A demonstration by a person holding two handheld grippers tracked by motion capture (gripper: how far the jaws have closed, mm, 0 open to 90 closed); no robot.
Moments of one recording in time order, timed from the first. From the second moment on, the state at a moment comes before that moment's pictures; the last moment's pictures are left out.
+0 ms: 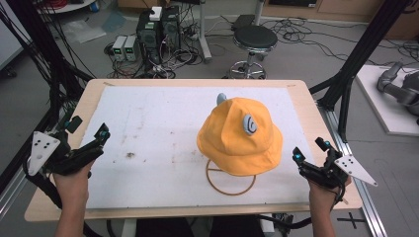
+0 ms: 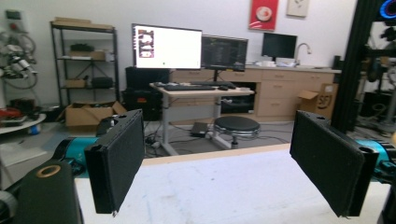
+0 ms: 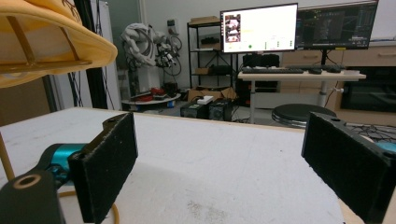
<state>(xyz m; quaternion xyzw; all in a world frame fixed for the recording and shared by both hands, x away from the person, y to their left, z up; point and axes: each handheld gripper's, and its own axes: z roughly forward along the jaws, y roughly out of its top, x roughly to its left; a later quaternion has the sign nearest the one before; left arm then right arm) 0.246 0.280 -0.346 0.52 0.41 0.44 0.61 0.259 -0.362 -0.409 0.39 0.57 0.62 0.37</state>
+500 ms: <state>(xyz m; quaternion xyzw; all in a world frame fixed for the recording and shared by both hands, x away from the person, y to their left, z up) 0.251 0.287 -0.384 0.51 0.43 0.45 0.60 0.259 -0.361 -0.412 0.39 0.58 0.61 0.37</state>
